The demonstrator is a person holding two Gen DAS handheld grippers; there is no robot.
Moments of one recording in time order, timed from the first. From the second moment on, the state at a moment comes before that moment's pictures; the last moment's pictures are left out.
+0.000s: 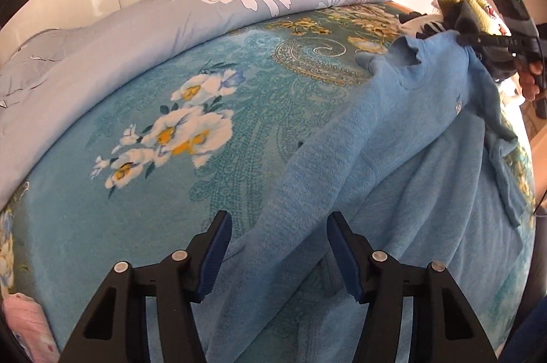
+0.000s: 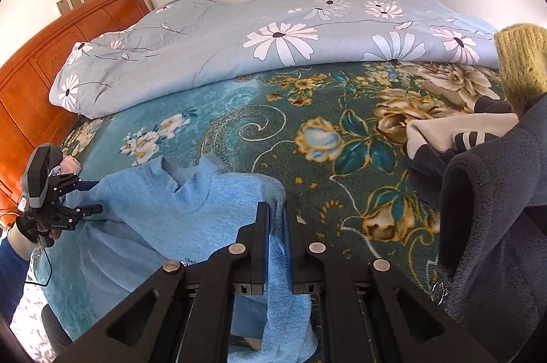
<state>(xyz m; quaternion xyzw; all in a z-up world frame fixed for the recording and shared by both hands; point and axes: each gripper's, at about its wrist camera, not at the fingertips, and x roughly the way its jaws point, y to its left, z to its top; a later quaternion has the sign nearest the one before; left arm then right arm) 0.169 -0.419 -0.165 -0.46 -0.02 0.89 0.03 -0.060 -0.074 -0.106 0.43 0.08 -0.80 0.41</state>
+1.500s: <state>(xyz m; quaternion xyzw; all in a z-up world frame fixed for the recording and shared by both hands) 0.490 -0.282 0.195 -0.14 0.10 0.96 -0.23 0.189 0.008 0.219 0.07 0.07 -0.85 0.51</state>
